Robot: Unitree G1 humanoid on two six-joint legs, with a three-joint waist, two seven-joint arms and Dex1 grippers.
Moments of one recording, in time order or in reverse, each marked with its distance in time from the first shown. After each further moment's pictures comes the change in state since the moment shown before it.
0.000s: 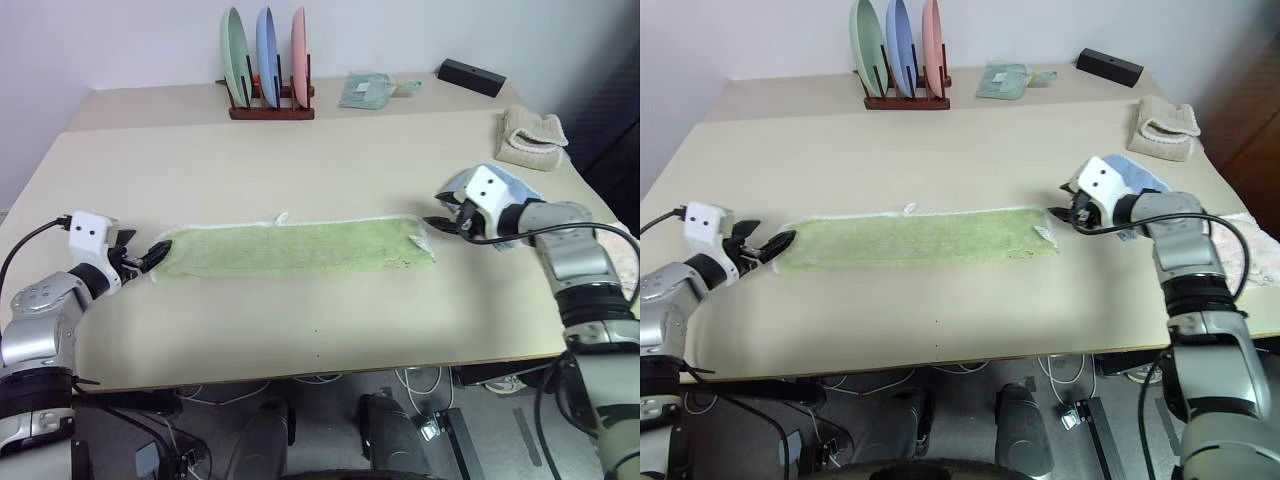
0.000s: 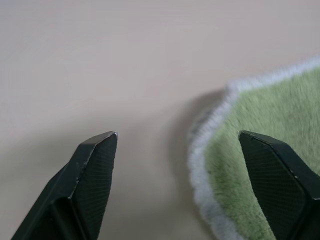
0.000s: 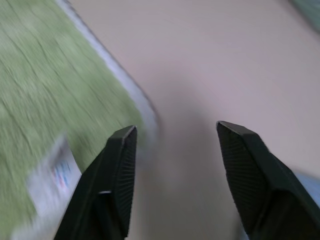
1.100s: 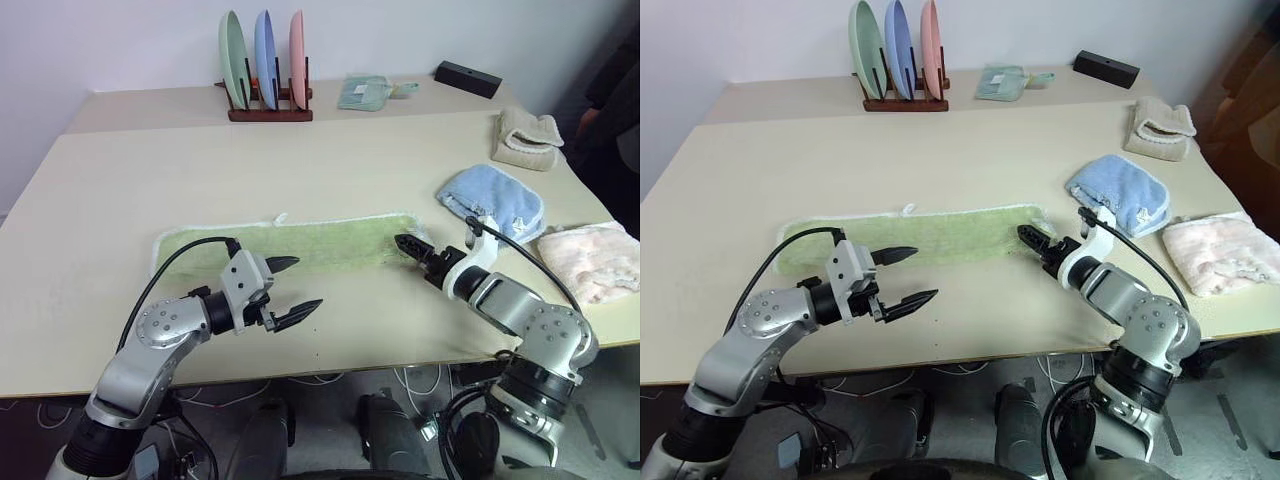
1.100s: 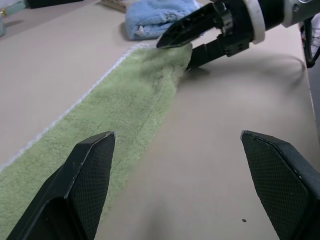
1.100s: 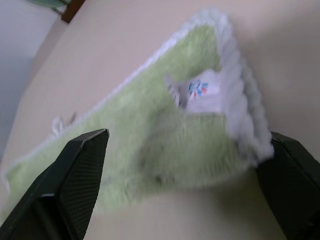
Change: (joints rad) left arm 0.144 -0.141 -0.488 -0.710 0.018 0.029 -0.089; right arm 0.204 0.703 -0.681 -0.664 0.772 1.248 -0.990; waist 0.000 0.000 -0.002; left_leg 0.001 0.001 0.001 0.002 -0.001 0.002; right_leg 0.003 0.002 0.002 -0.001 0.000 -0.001
